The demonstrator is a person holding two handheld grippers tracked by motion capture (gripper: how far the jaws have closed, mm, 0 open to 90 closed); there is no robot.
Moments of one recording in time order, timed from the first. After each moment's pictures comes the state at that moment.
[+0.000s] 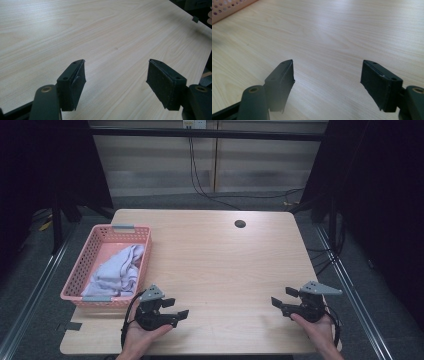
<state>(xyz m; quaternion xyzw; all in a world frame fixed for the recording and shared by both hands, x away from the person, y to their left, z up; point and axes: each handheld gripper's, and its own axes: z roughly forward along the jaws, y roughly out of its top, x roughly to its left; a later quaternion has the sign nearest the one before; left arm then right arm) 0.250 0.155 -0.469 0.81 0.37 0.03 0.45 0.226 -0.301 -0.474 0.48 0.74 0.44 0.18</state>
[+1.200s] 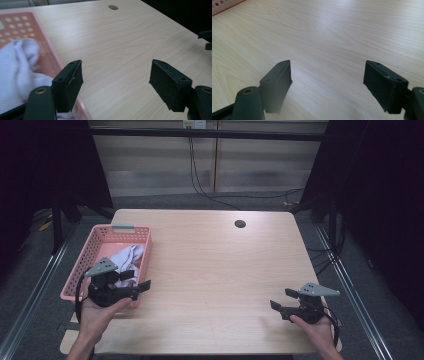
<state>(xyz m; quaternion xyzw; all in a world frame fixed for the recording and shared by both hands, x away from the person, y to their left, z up) 0.280 0.244 -0.384 0.77 0.41 0.13 0.46 0.224 -0.298 -0.475 0.46 0.75 0.43 0.18</state>
